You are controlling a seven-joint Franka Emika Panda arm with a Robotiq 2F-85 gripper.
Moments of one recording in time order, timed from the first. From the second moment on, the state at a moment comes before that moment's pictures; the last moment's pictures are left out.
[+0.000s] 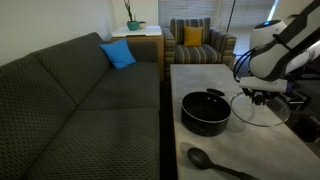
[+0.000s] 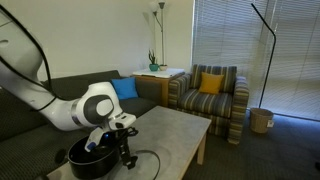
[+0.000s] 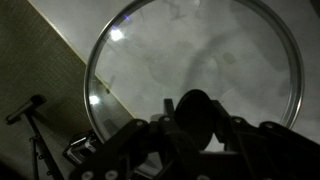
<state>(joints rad) 0.29 1.36 -0.35 -1.30 0.06 2.58 0.96</state>
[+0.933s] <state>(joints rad) 0.32 0.97 -0.33 -1.65 -0.07 2.60 0.91</state>
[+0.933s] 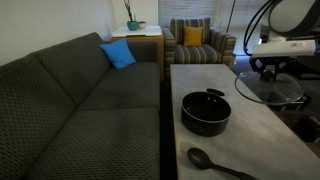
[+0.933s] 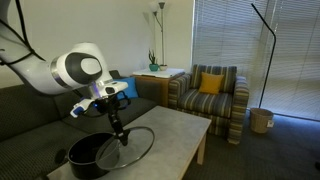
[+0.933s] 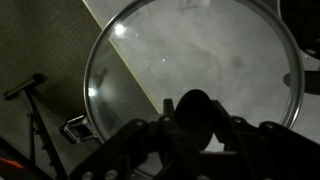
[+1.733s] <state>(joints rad) 0.35 1.03 -0.17 -1.40 -0.16 2.39 0.70</state>
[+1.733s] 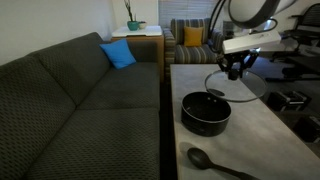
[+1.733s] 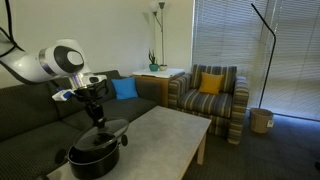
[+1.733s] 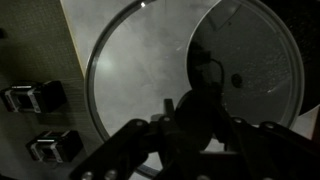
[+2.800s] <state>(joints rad) 0.26 1.31 0.00 -1.09 -0.11 2.41 0.24</state>
